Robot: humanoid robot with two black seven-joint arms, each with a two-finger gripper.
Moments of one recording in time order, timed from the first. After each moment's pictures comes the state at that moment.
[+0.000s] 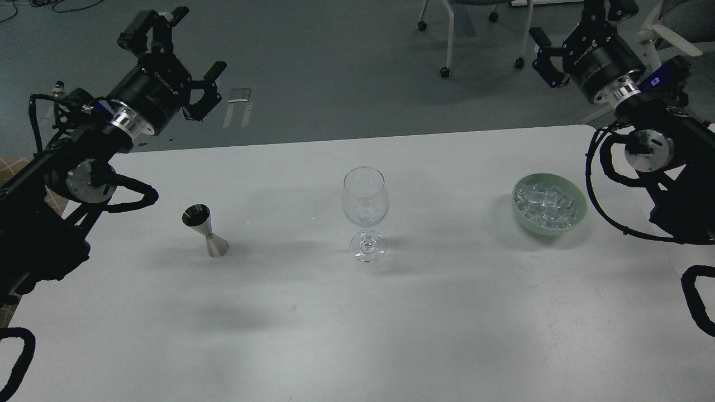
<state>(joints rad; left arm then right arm) -0.84 0.51 -0.75 -0.86 0.21 -0.42 -0.25 0.96 -0.30 0.80 0.45 -0.35 0.49 0.44</state>
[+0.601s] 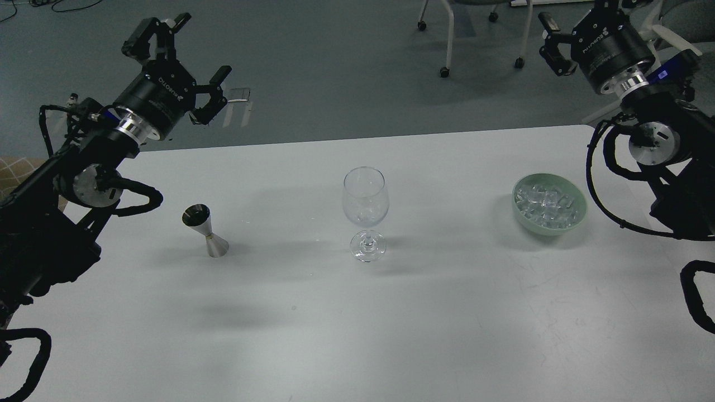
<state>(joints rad) -0.83 0.46 -0.81 -0.79 0.18 -0.48 -0.24 0.96 -0.30 0.84 0.46 -0.34 0.49 0.44</state>
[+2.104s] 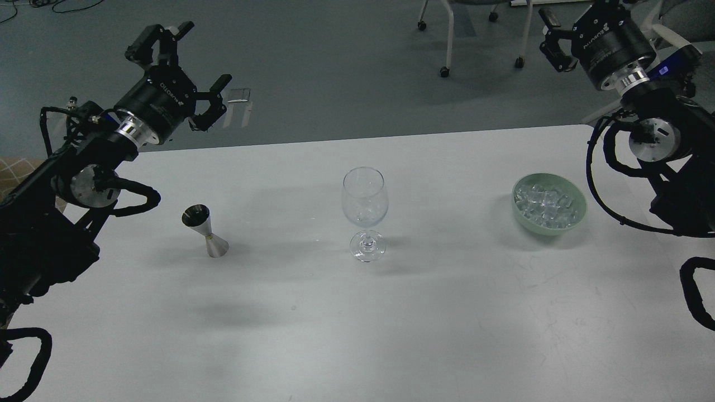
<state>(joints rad) -0.83 0.46 -0.81 -0.77 0.19 -0.49 -0.17 0.98 -0.30 0.84 0.45 -0.34 0.49 0.44</state>
